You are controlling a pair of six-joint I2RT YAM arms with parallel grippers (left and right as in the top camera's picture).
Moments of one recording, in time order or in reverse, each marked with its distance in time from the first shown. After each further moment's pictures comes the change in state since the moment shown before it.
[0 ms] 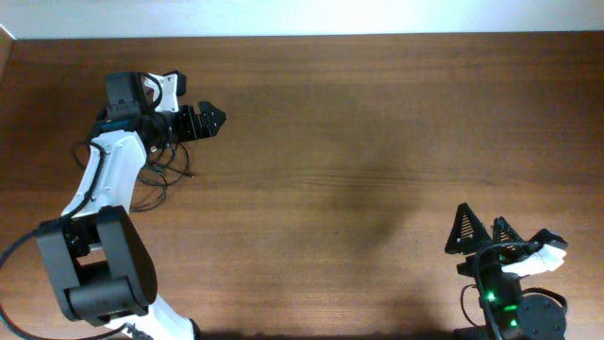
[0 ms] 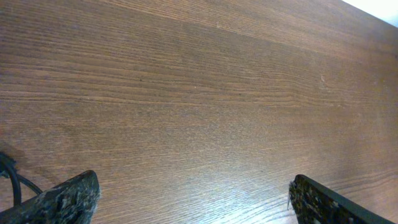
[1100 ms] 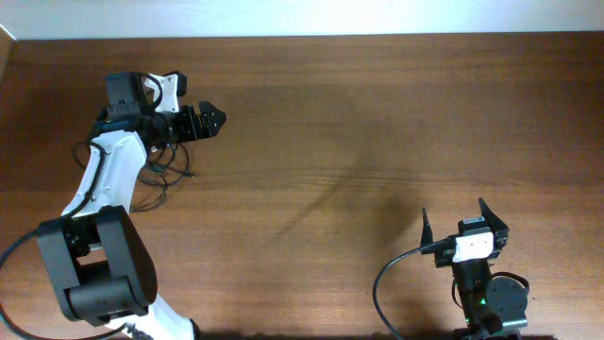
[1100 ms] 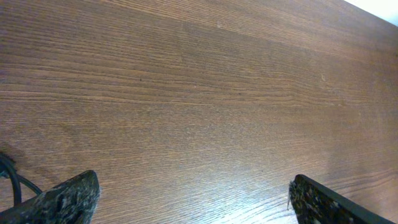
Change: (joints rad) left arm 0.000 0.000 0.000 0.000 0.000 0.003; right arm -0.012 0.000 -0.342 0.382 -0.098 -0.880
